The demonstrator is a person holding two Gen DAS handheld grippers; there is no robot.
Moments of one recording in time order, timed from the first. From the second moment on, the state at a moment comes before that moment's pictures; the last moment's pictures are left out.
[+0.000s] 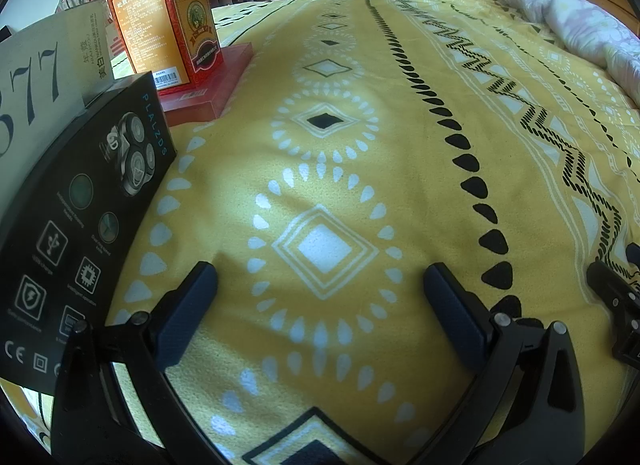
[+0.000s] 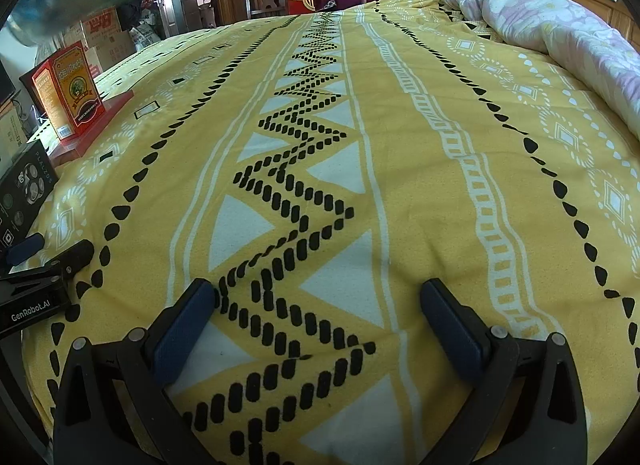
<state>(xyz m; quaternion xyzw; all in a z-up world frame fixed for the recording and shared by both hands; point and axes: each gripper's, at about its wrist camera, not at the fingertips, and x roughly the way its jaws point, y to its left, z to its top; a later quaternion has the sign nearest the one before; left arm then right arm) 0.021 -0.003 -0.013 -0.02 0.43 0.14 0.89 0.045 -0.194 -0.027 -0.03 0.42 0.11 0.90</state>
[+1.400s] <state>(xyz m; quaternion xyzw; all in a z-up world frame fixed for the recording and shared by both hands) 0.020 -0.002 -0.012 -0.02 0.44 0.14 0.89 0.043 -0.193 -0.027 -0.03 0.42 0.11 0.90</state>
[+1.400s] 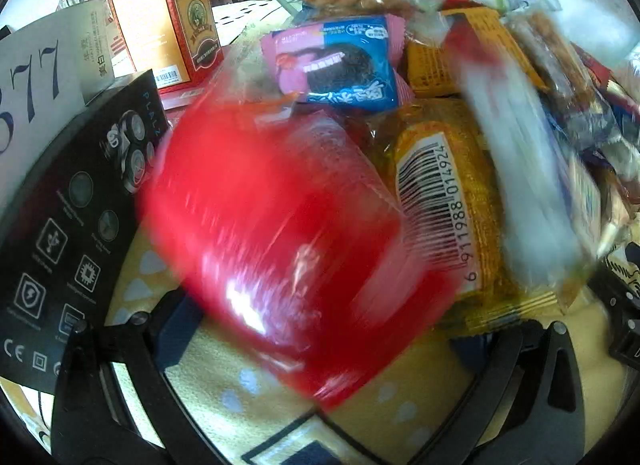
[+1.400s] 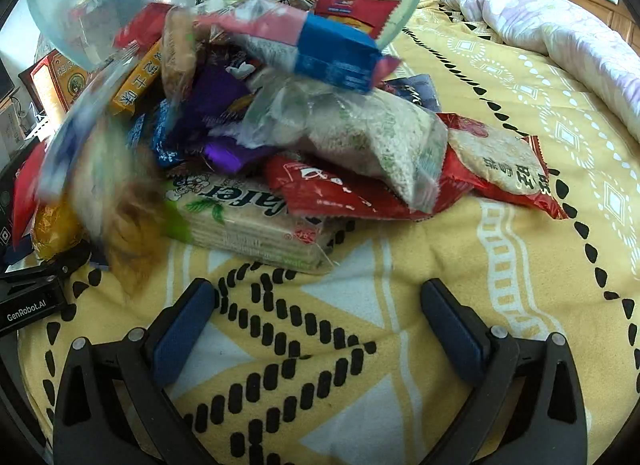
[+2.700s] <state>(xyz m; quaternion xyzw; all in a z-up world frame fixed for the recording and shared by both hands) 0.019 -0.001 -0.012 -0.02 0.44 0.14 0.89 0.036 -0.185 -0.022 -0.05 0.42 0.11 0.90</state>
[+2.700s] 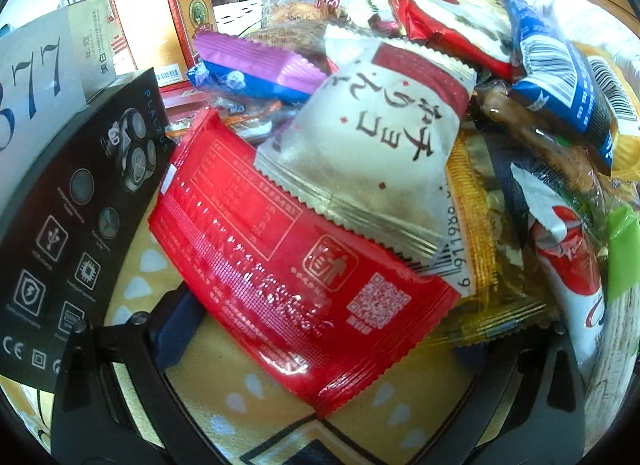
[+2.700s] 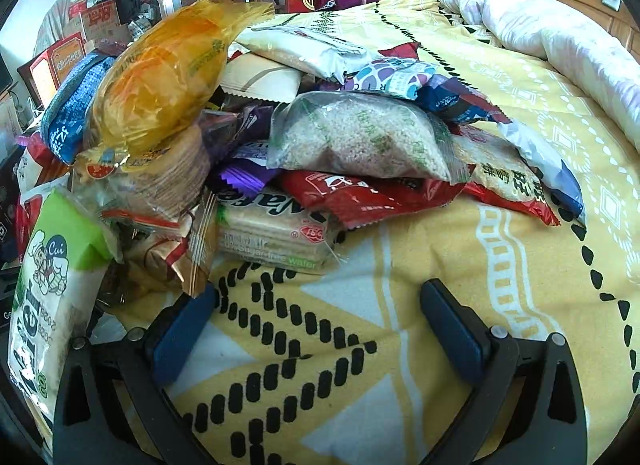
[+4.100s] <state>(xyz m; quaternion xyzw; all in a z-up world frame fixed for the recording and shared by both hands) 0.019 -0.001 -0.012 -0.02 0.44 0.14 0.89 0.009 -0.229 0.030 0.00 0.47 0.17 0.86</state>
